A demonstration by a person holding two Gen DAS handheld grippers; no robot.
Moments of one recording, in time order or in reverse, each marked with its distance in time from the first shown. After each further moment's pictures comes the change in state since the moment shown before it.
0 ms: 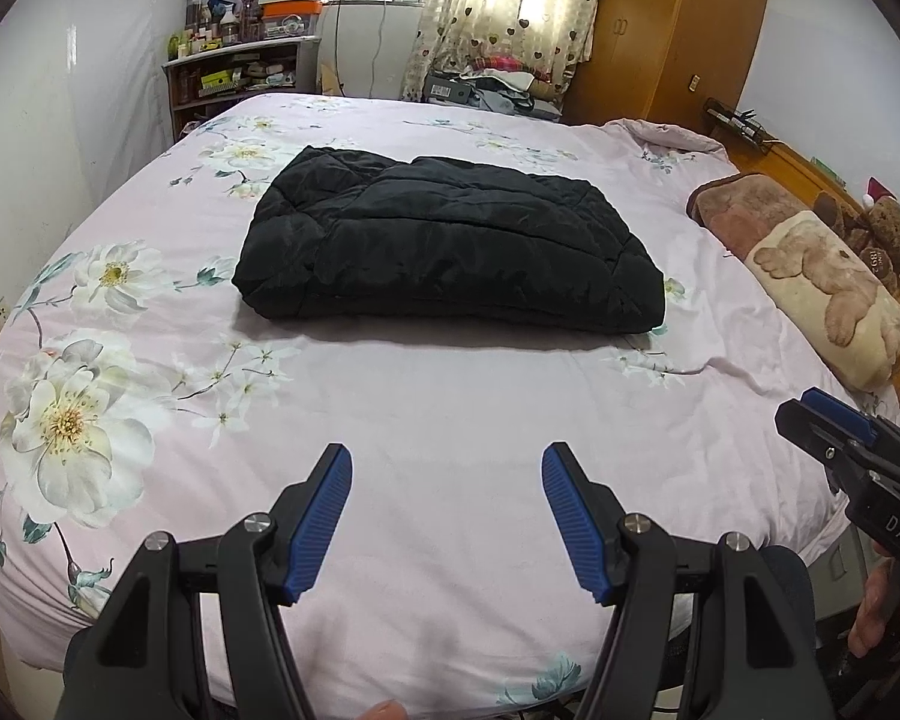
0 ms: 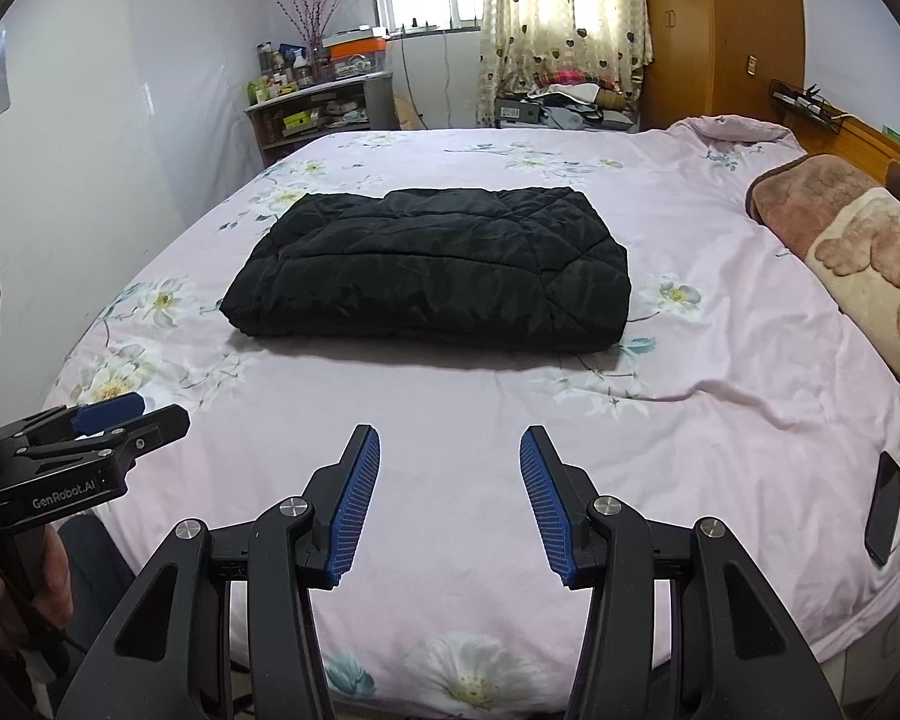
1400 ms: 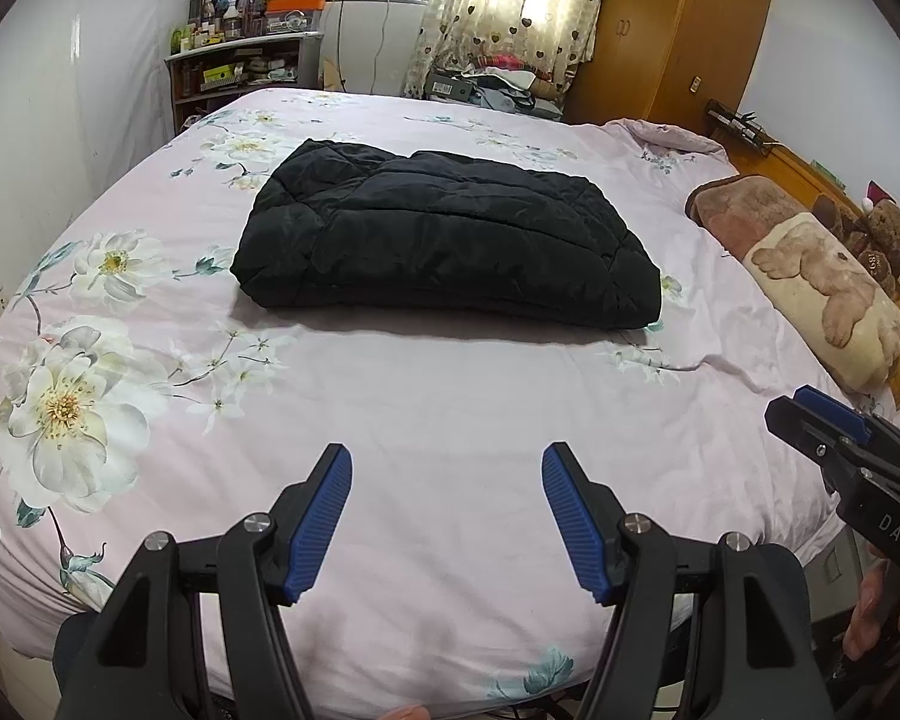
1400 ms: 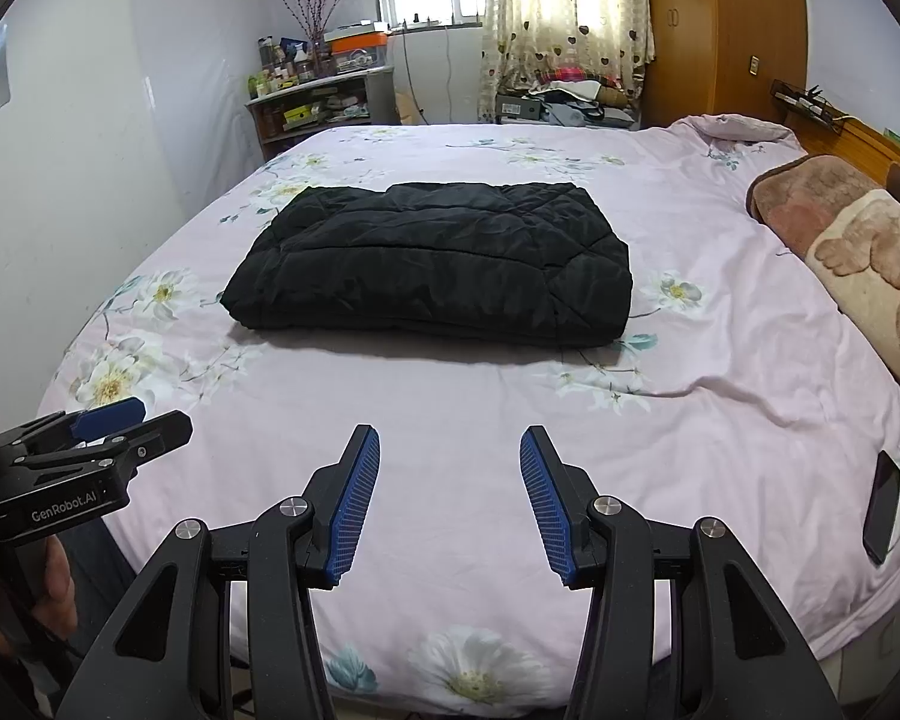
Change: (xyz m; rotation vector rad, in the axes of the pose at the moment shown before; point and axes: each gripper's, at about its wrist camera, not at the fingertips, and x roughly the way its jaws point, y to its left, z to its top) left arm 0.000 -0.001 -0.006 -0.016 0.003 -0.009; right arm 0.000 0.003 -0.002 0.002 0.014 -0.003
